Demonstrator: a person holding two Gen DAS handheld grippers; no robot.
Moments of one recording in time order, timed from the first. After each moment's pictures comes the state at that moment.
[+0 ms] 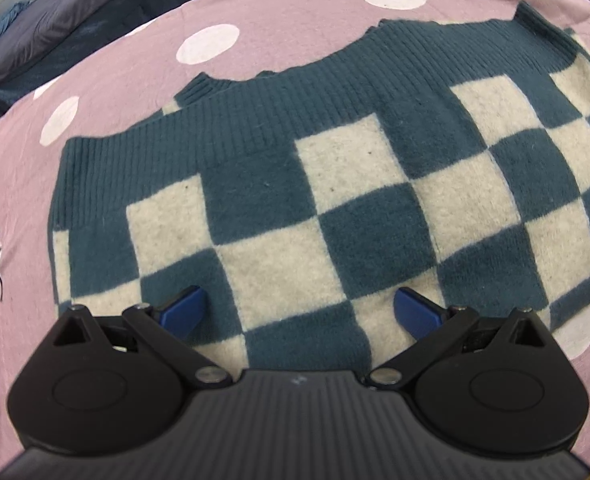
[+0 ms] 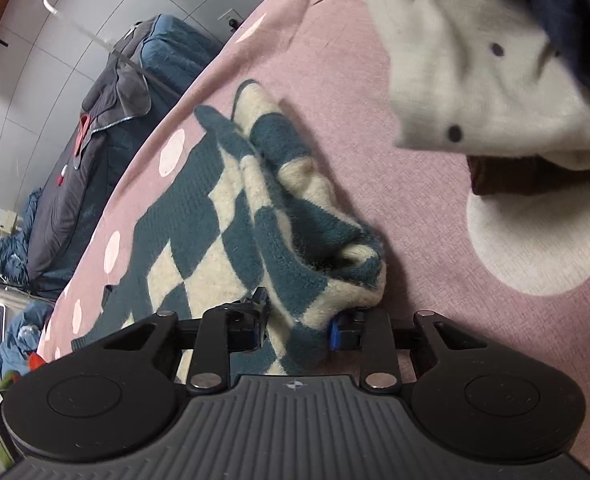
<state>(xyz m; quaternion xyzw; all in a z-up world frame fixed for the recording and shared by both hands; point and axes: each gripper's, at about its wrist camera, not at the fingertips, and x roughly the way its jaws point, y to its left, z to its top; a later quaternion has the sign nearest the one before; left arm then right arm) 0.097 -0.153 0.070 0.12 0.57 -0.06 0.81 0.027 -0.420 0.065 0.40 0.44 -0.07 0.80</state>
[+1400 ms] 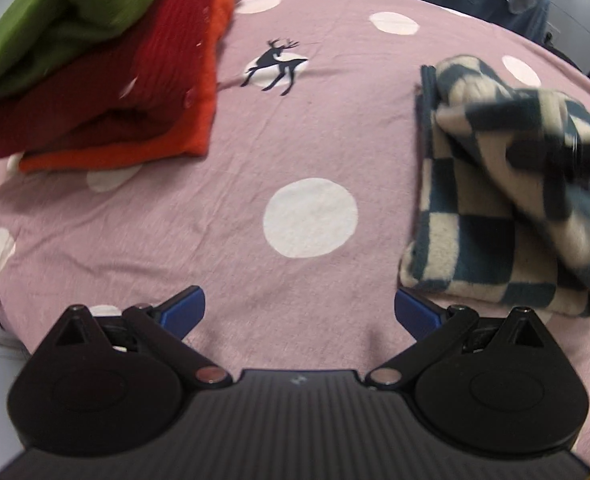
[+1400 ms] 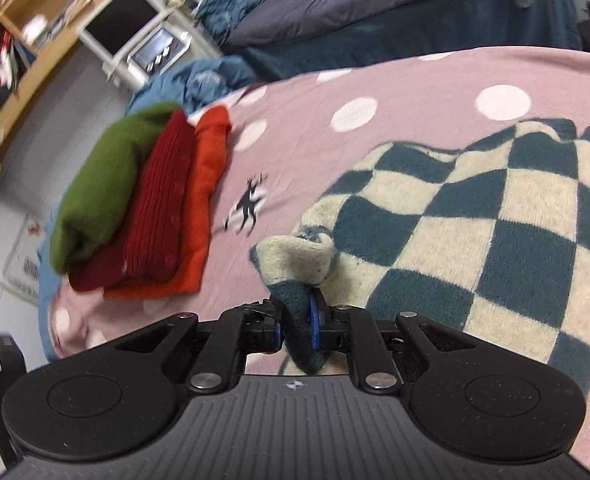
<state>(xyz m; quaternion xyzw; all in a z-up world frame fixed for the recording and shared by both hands) -0.048 0.091 0.119 -0.10 0.55 0.17 0.81 0.091 -0.125 0.121 0.14 0.47 0.33 0.81</state>
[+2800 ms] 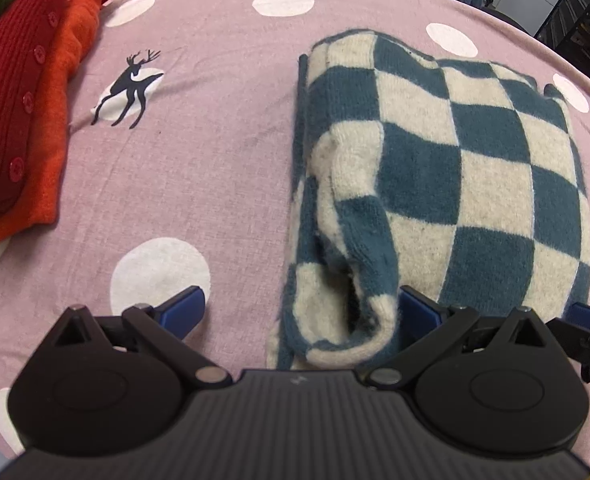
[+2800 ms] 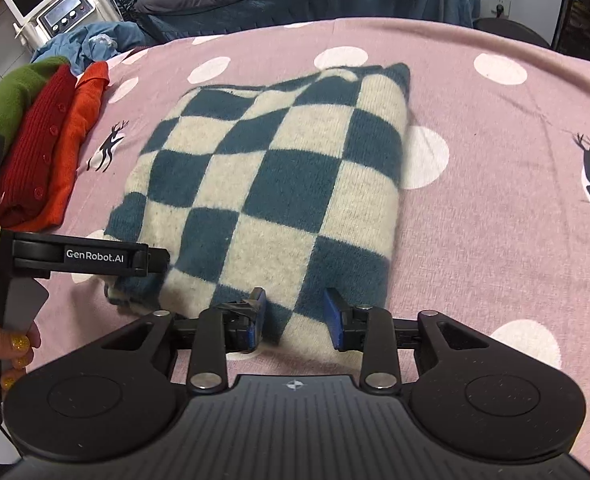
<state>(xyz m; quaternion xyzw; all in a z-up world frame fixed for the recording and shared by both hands) 0.018 0.054 0.080 -0.08 0.58 0.07 0.81 0.052 -0.206 0.095 0.05 0.51 0.18 0.84</state>
